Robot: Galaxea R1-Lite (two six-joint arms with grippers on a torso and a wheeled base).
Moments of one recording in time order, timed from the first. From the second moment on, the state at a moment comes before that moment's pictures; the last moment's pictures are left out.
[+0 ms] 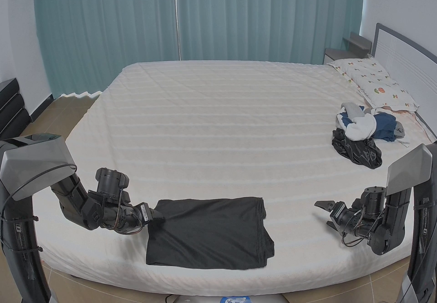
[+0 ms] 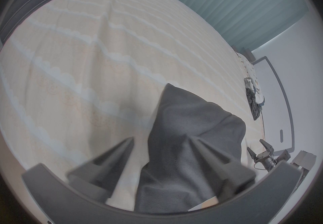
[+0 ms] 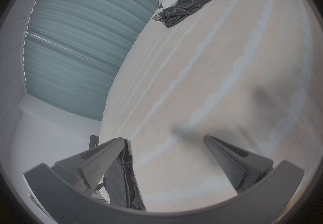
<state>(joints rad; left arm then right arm) -0.18 2.22 -0.73 -0.58 -0.24 -0.57 0.06 2.42 -0.33 -1.55 0.27 0.91</state>
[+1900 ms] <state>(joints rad) -0.24 2.40 -1.04 -0.60 -0.06 -0.75 0.40 2.49 -0.77 -1.25 0.15 0.76</state>
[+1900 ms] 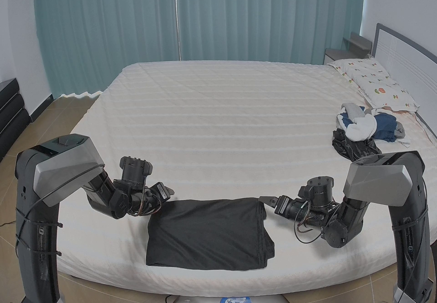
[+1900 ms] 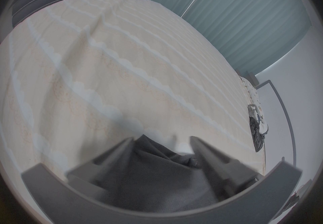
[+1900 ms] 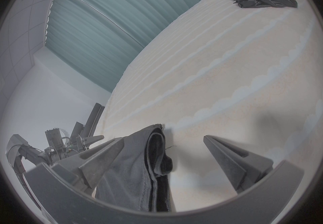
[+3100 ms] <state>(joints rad) -0.26 2.39 -1.00 -0.61 -0.01 -0.75 0.45 2.50 -1.09 -0.83 0.16 0.75</state>
